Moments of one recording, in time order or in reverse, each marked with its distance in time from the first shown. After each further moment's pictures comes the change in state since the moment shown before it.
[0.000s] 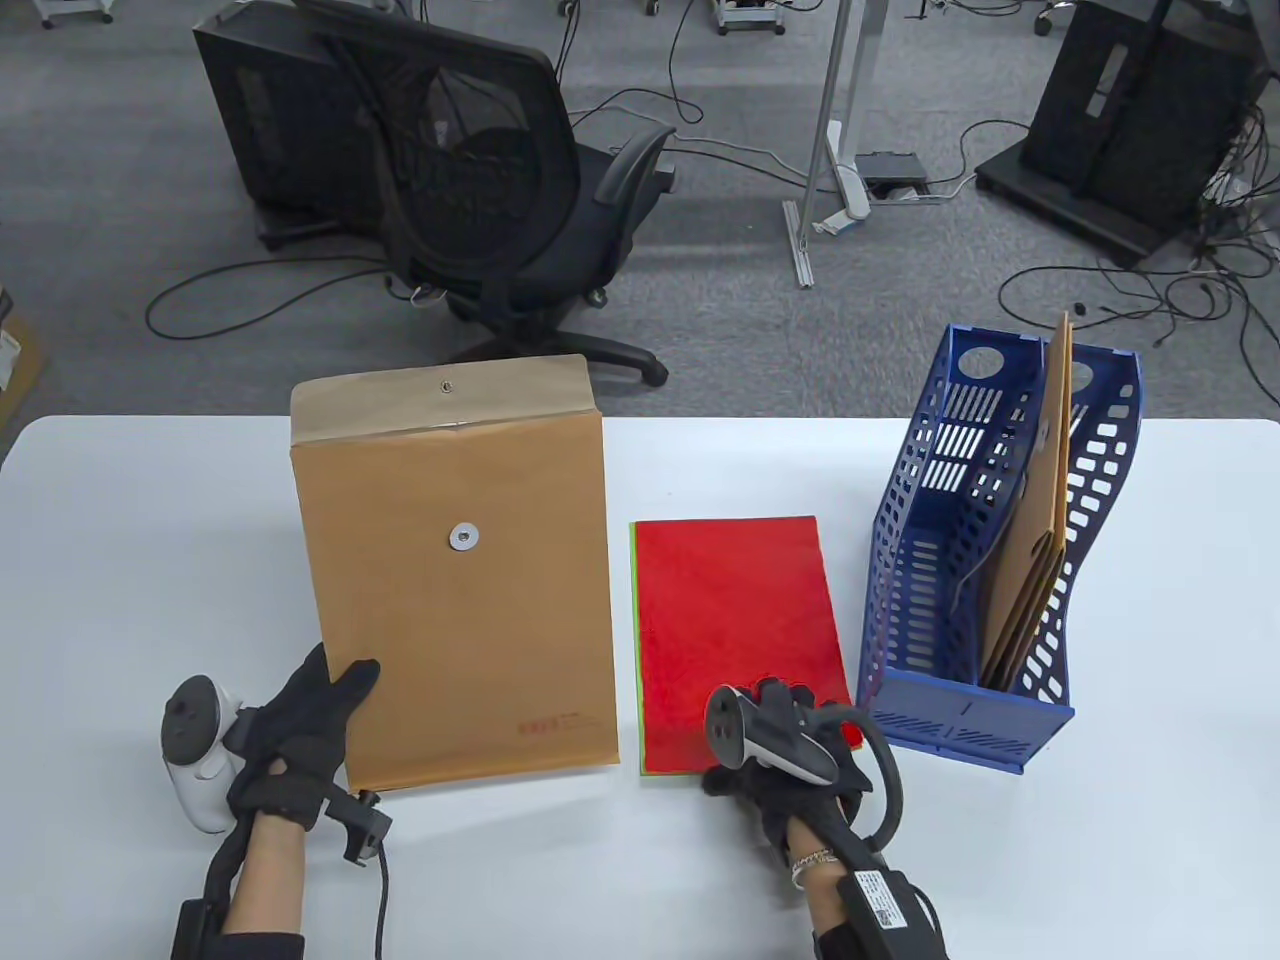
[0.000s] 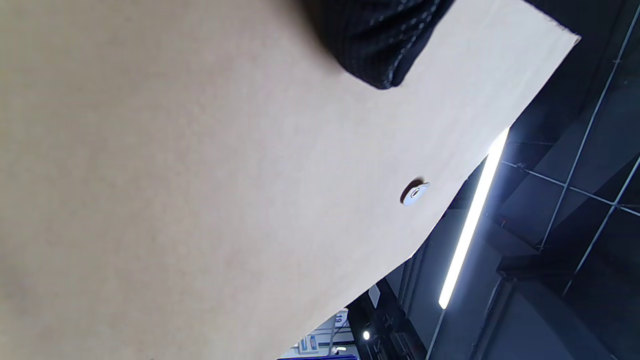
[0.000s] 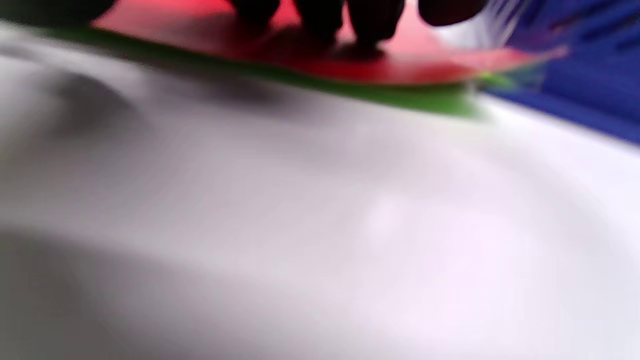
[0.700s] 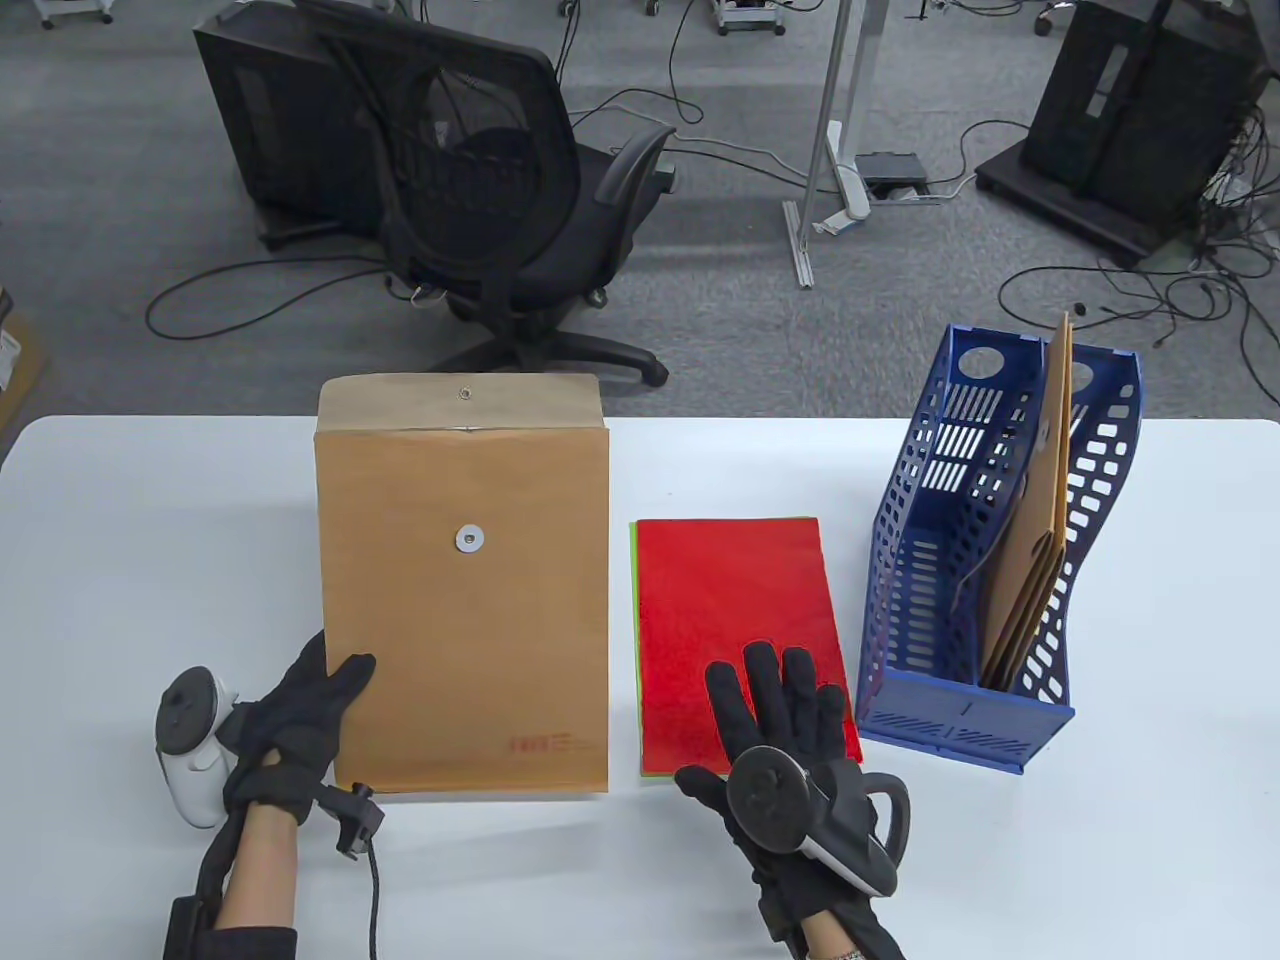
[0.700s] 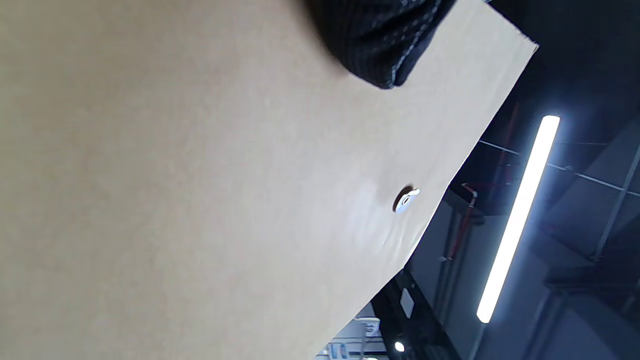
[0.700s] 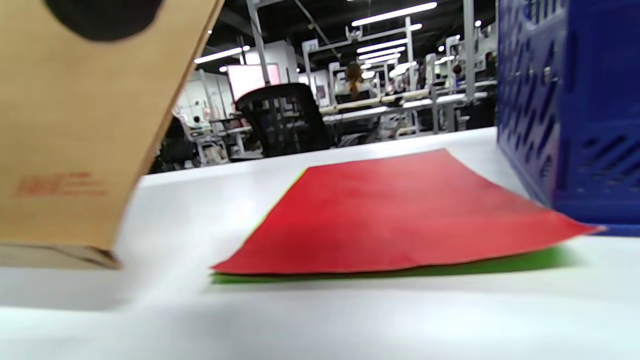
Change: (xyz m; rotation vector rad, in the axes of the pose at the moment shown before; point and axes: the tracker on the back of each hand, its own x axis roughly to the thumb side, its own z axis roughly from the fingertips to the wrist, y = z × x) left_hand 0.006 0.014 -0.006 0.024 0.114 -0.043; right_hand 0.010 -0.045 0.104 -0.480 -0.099 -0.275
